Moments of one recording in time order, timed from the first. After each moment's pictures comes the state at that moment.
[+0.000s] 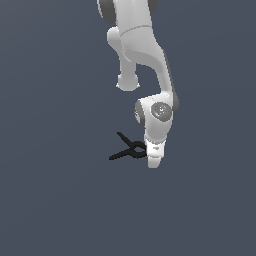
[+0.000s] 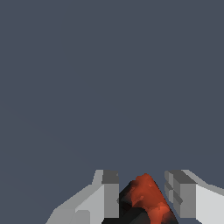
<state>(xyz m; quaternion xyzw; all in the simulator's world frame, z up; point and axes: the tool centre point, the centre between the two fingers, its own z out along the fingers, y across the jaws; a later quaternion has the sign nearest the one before) -0.006 0.116 0.032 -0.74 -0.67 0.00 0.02</state>
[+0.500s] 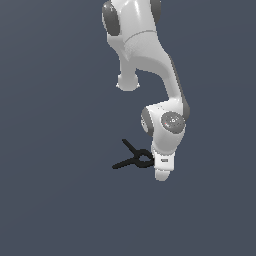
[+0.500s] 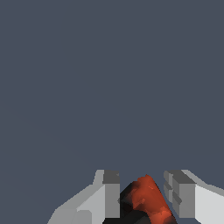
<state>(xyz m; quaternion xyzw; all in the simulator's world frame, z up) 0.048 0.138 0.041 -0.74 -0.67 0.00 0.02</state>
